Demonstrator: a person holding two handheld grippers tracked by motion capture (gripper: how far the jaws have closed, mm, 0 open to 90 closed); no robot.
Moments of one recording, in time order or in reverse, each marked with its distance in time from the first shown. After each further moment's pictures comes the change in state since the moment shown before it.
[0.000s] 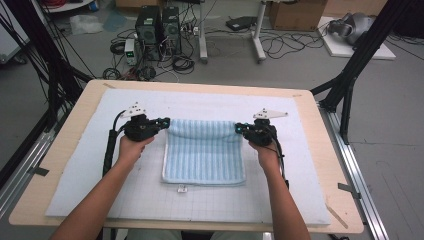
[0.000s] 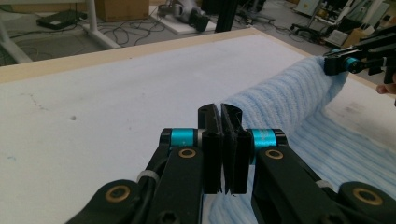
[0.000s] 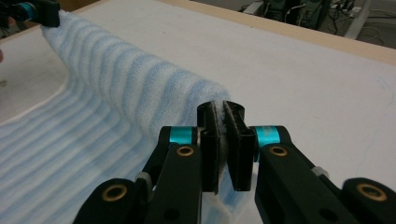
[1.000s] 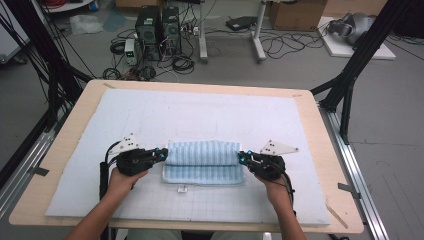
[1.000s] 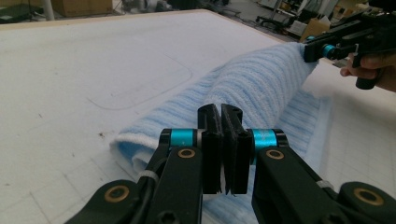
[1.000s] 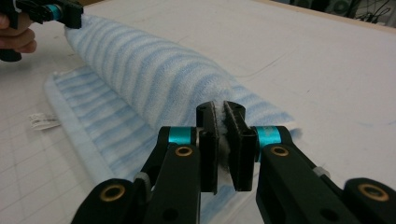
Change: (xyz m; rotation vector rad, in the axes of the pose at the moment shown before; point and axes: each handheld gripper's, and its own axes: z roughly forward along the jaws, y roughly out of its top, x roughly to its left) left arm -0.050 -0.052 -0.046 0.016 -0.128 0.021; right arm 0.052 -0.059 -0.054 -0.030 0.066 -0.067
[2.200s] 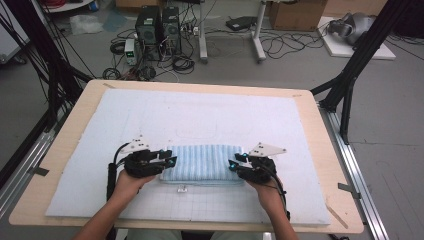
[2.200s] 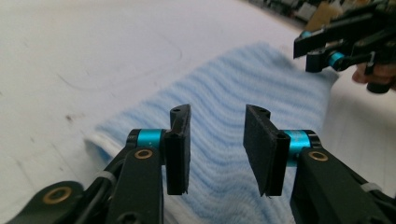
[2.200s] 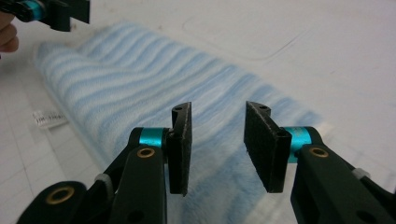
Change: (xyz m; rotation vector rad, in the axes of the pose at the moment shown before) left arm -0.016 0.001 0.023 0.122 0.018 -0.062; right arm 0.023 0.006 0.020 0.107 -0.024 0.022
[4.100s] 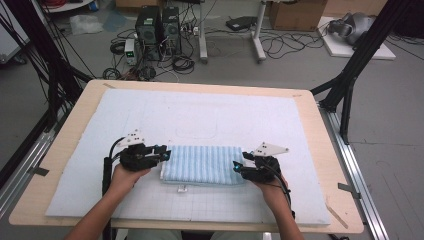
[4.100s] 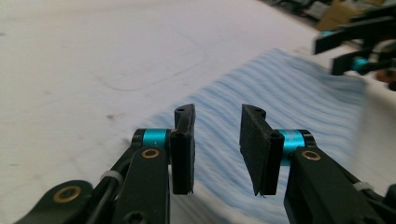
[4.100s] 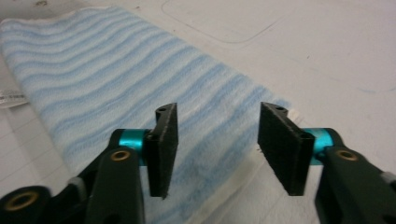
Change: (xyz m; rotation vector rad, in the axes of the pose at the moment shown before) left arm 0.016 0.003 -0.015 -0.032 0.002 0.014; right arm -0.016 -0.008 -0.007 0.020 -0.052 -0.023
